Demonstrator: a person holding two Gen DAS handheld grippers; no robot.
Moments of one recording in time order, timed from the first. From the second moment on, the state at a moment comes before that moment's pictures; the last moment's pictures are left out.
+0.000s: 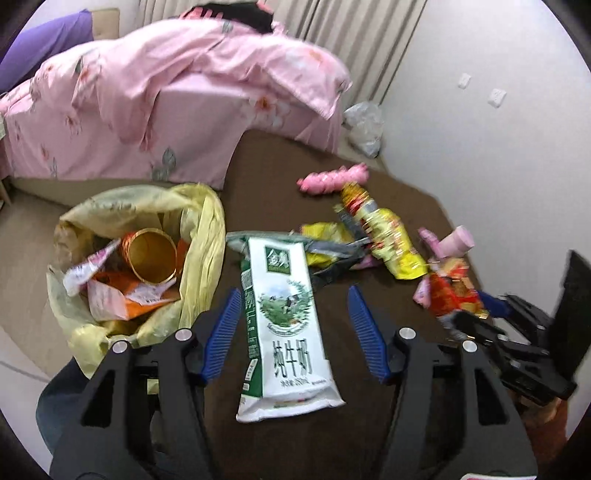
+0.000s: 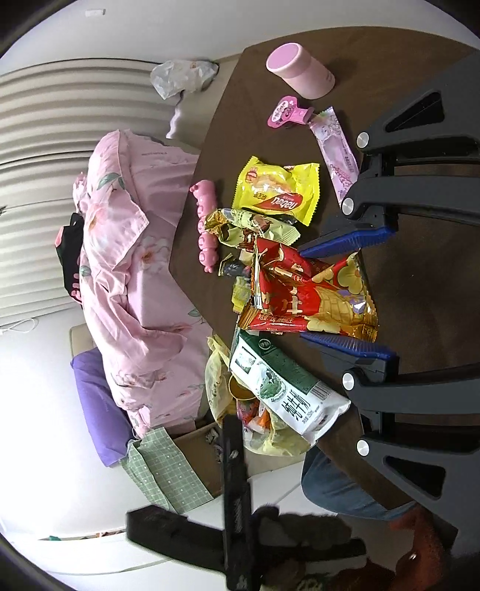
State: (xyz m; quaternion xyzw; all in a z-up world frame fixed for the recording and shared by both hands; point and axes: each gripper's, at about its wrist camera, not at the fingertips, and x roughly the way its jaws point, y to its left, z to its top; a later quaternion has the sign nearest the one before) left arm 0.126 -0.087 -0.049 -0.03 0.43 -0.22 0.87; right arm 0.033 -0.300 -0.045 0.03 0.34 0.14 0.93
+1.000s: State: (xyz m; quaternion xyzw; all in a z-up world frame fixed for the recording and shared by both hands) left arm 0.129 -0.029 0.011 -0.08 0.28 -0.18 0.94; right arm 0.054 -0.287 -0.035 0.01 0.32 0.15 0.93
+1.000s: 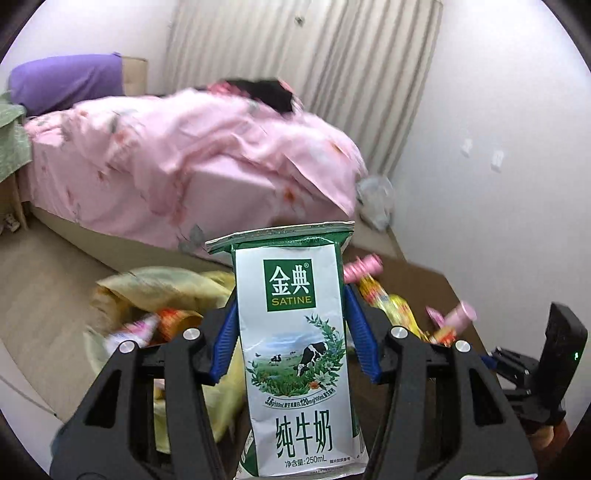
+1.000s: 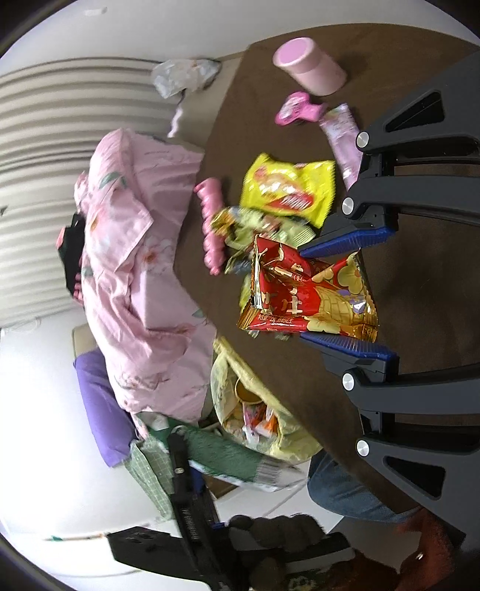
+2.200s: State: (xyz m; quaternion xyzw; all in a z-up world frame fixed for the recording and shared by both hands) left arm 0.222 0.110 -0.131 -0.20 0.35 -0.10 0.91; right arm 0.268 -0.090 -0.080 -0.08 0.39 0.30 0.87
